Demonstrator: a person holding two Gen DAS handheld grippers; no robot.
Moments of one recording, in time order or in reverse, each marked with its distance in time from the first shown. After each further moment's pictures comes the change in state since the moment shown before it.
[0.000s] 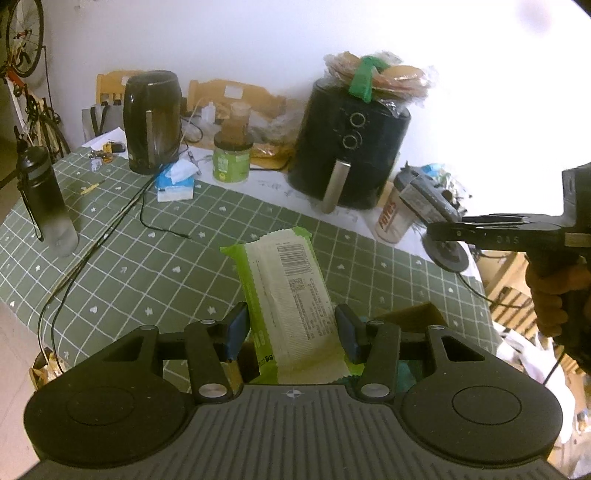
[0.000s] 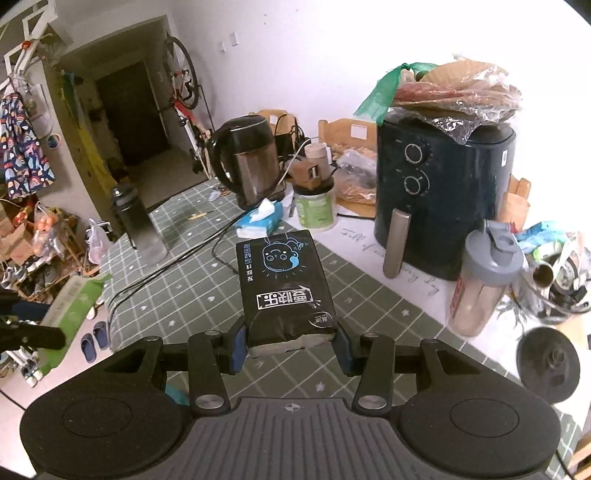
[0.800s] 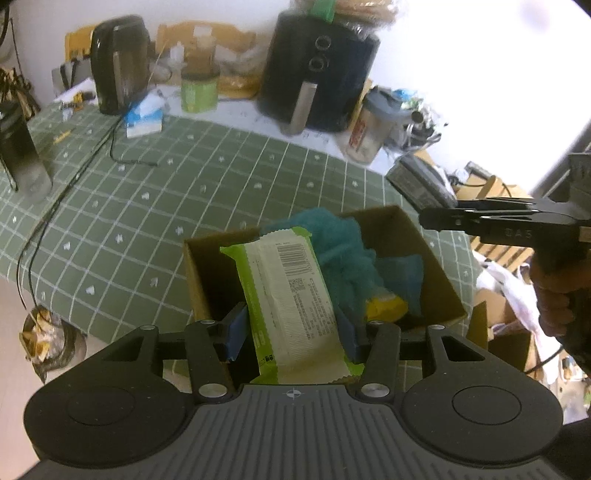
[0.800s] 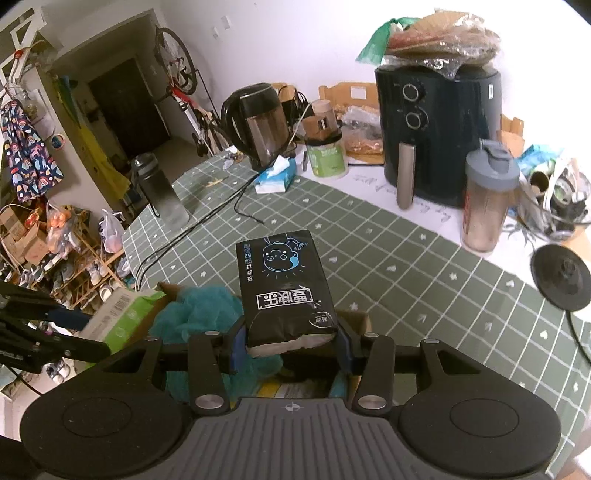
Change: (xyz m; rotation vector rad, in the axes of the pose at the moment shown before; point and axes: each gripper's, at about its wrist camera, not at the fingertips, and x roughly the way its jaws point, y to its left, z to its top) left arm 0.004 -0.023 -0.045 0.038 0.210 -0.058; right arm -0.036 0.027 -0.074 0.099 0.078 0.033
